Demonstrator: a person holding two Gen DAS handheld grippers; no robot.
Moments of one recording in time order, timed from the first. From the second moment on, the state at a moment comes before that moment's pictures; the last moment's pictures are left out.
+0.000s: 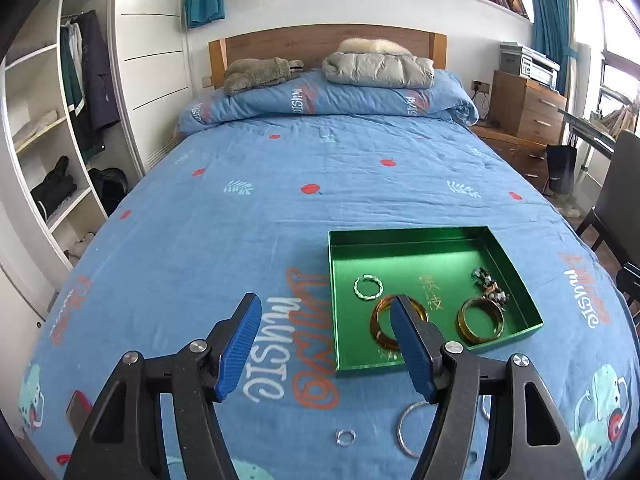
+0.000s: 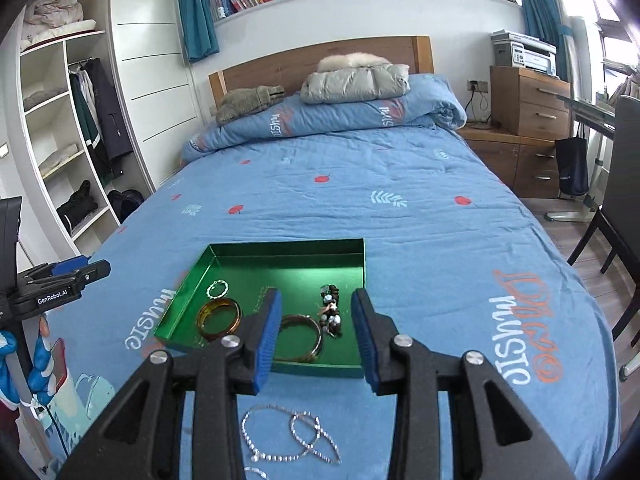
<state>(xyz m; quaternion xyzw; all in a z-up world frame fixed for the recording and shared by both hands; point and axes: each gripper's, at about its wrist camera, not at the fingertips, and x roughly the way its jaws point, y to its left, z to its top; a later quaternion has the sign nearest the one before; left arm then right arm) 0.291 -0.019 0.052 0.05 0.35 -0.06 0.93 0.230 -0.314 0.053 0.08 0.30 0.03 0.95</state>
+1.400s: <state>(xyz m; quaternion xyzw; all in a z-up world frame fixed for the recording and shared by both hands) 0.061 -0.035 -0.027 0.03 0.38 -0.17 0.91 0.032 -0.286 -0.027 0.09 0.35 0.05 0.93</state>
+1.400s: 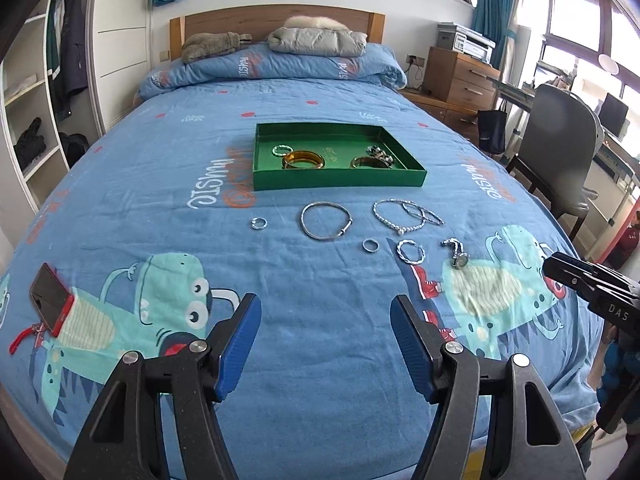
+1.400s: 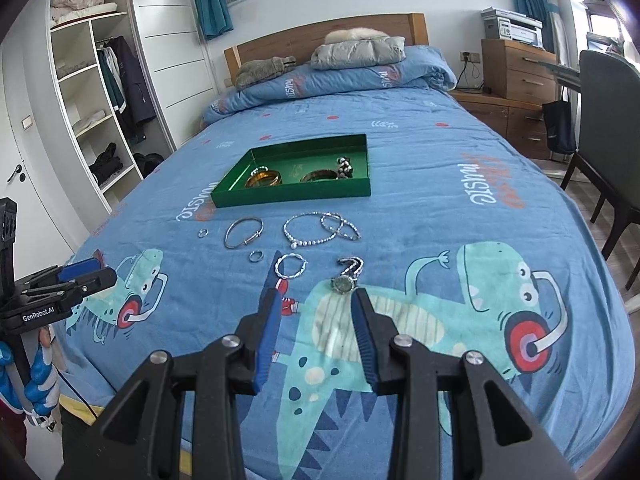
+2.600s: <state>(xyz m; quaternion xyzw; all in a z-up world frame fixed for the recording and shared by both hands) 0.197 -0.137 -0.126 0.07 0.45 -0.23 0.86 0.146 -0.294 -0.129 0.06 0.40 0.10 0.91</state>
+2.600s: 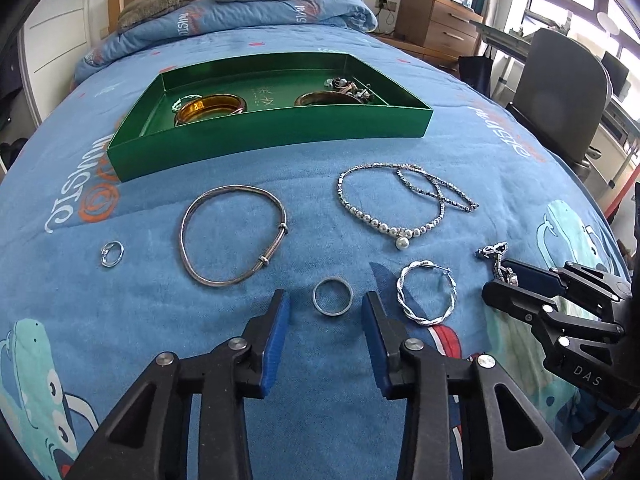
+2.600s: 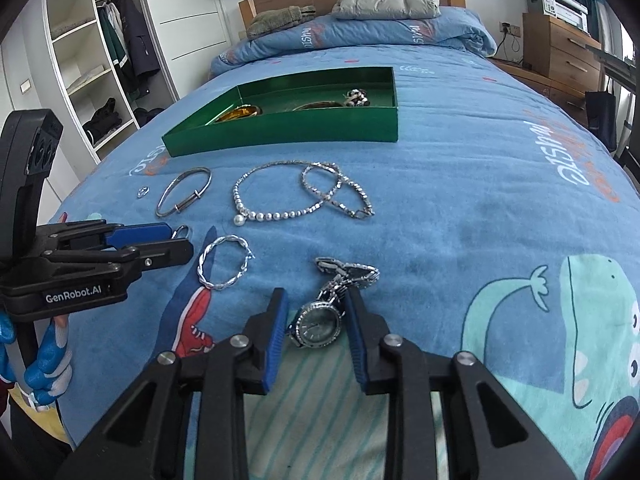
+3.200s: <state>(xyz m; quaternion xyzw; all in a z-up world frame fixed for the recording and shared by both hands) 0.173 -0.127 -0.103 0.07 0.43 -0.23 0.87 0.118 -0.294 -0.102 0.06 0.37 0.10 0.92</state>
